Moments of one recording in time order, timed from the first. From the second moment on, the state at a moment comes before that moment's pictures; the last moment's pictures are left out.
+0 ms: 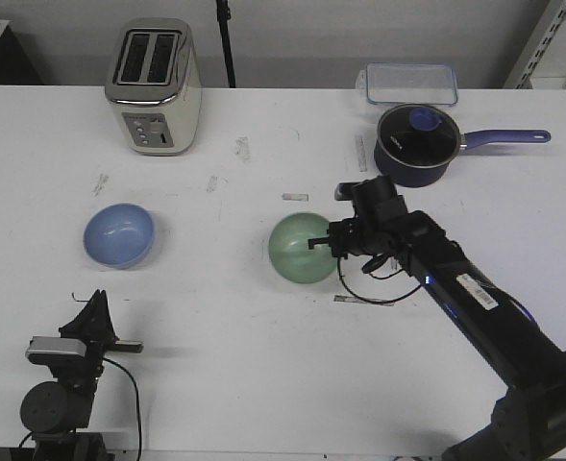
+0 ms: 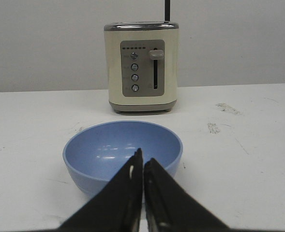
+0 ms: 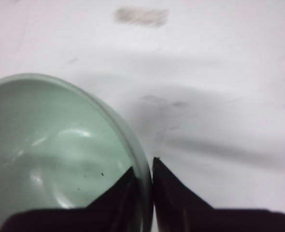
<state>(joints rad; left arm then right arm) -0.01 0.01 0.03 0.17 0.00 0.03 0.43 1.66 1.36 -0.69 -0.23 0.33</state>
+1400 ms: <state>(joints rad) -0.01 0.01 0.03 0.17 0.00 0.03 0.53 1.78 1.36 -0.65 -0.16 0.41</state>
